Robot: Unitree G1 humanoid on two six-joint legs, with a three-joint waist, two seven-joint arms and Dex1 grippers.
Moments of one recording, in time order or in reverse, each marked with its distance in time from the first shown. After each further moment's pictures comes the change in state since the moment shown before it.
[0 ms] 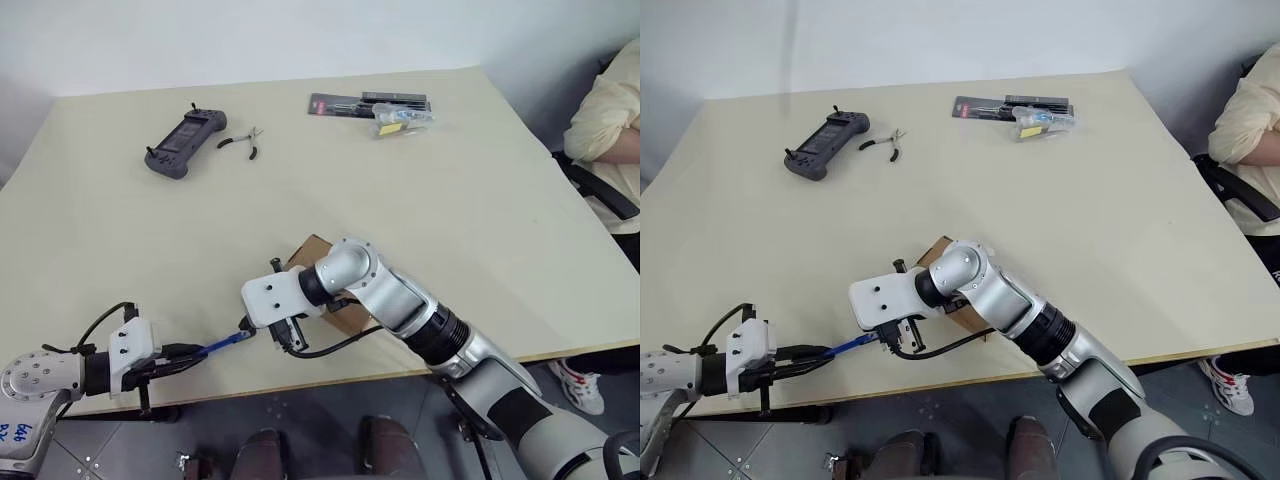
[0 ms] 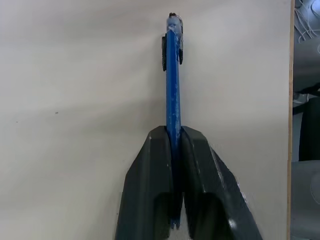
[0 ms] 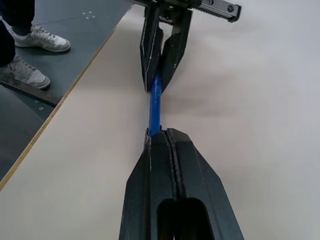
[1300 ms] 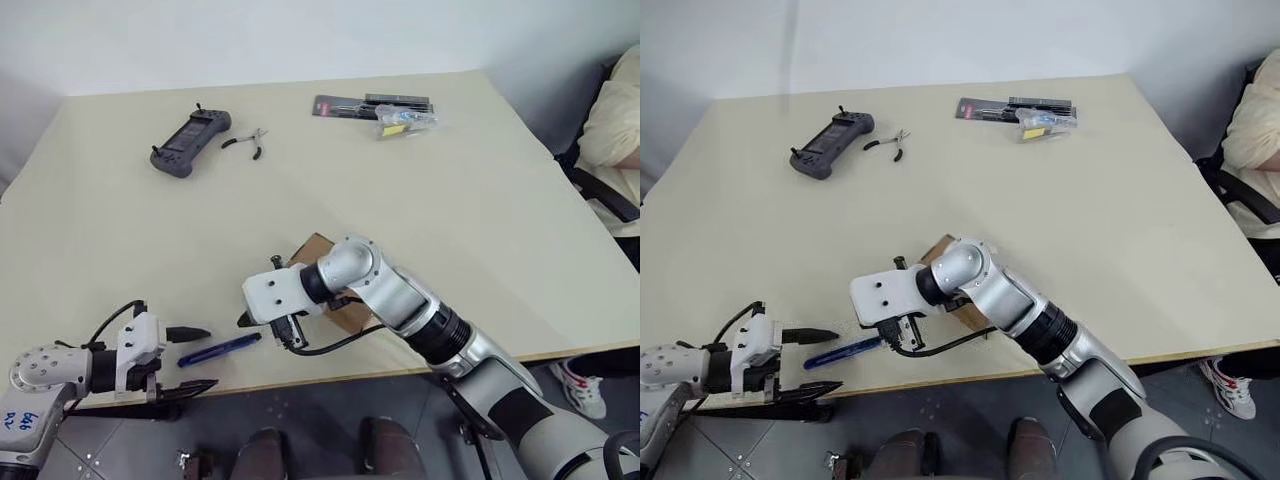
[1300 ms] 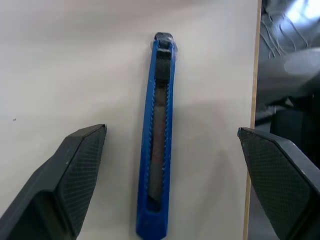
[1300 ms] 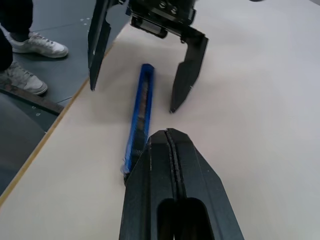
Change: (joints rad) left arm -0.046 0.012 -0.015 0.019 -0.052 0.071 -0.057; right arm 0.000 -0.017 -0.023 -0.003 0.029 -0.006 -0.012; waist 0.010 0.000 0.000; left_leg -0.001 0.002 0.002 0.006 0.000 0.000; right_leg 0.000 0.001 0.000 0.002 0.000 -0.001
